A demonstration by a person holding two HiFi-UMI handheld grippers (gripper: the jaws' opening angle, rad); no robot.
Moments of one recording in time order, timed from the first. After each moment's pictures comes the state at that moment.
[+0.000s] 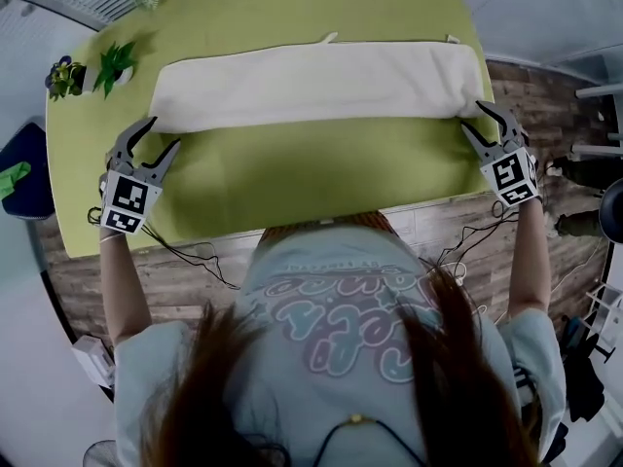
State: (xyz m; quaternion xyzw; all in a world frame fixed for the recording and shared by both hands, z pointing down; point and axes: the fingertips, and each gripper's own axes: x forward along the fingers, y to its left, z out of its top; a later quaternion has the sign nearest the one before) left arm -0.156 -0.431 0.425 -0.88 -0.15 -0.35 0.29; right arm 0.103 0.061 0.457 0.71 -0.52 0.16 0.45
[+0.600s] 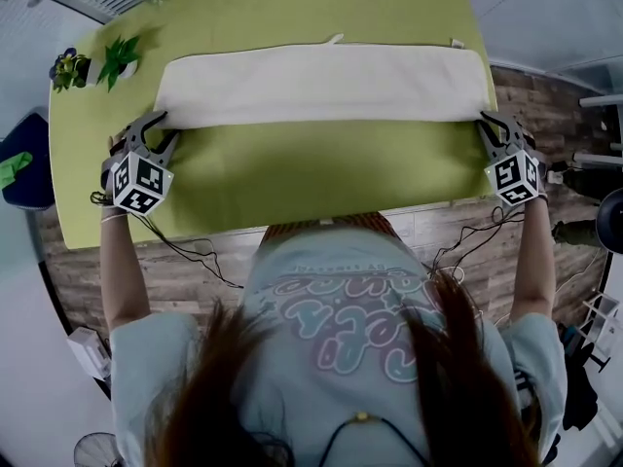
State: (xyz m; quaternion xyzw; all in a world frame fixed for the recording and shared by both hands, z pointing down) left arm -0.155 -0.458 0.465 -0.80 -0.13 -0.43 0.40; right arm 0.127 0.088 0.479 0.67 -0.50 0.15 0.53
